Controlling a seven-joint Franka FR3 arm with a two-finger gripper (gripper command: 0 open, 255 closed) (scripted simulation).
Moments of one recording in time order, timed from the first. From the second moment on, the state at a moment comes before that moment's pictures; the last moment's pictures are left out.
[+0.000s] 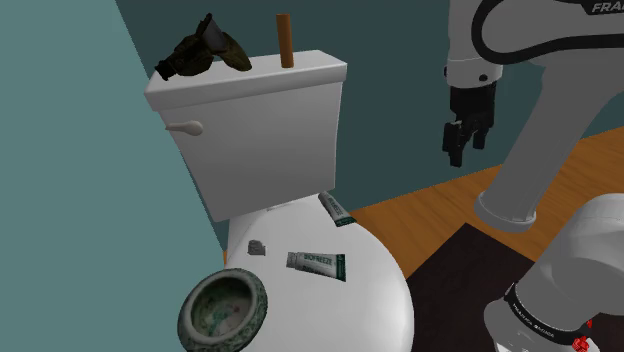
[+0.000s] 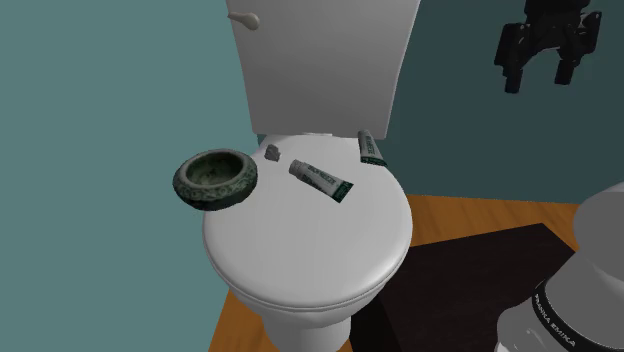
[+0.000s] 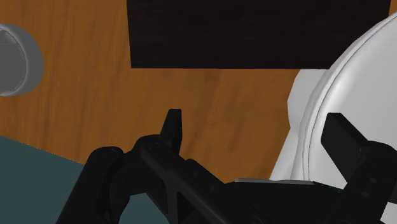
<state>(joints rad) 0.02 -0.77 0.00 -2.45 -0.07 1.45 0.05</state>
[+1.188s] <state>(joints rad) 0.09 -0.53 0.32 -2.51 0.15 1.91 0.49</state>
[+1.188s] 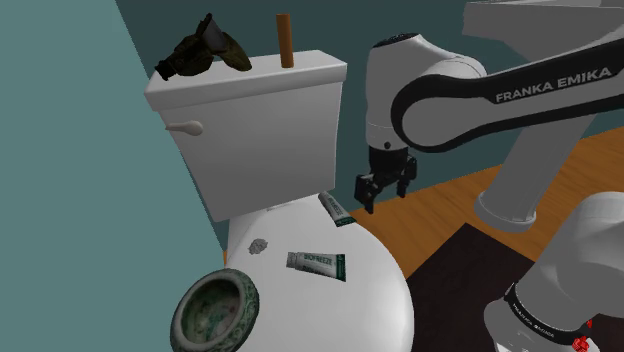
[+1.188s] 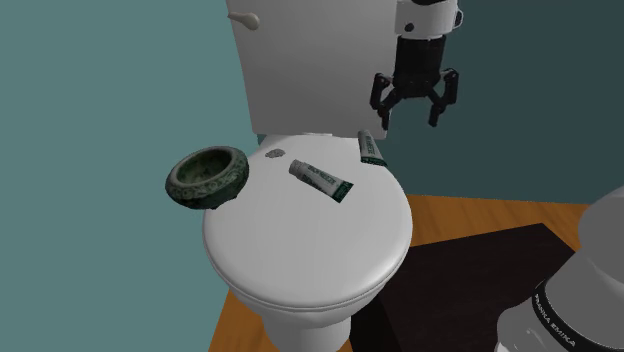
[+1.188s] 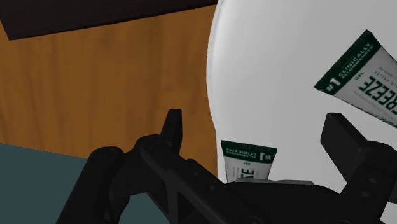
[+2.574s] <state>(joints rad) 0.14 0.25 0.58 -2.03 -0.32 2.29 1.29</state>
